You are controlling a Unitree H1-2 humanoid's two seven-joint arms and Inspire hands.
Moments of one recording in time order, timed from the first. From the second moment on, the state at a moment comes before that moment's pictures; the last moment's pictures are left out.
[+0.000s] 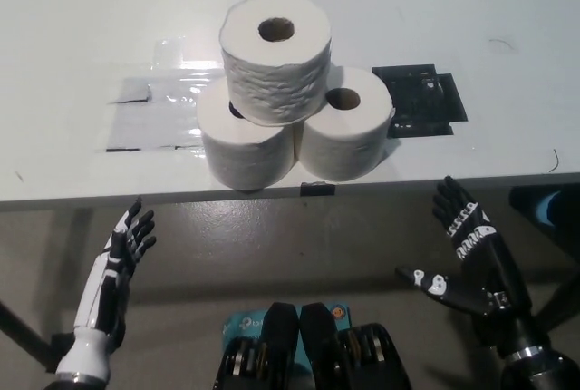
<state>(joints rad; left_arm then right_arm) -0.04 0.14 0.05 0.06 -0.06 -0.16 -0.09 -0.14 0.06 -0.18 0.10 0.07 -0.18 0.37</state>
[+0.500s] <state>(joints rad) -0.02 0.14 0.04 0.01 -0.06 -0.14 -0.09 -0.08 0.05 -0.13 0.11 0.07 -0.27 0.30</state>
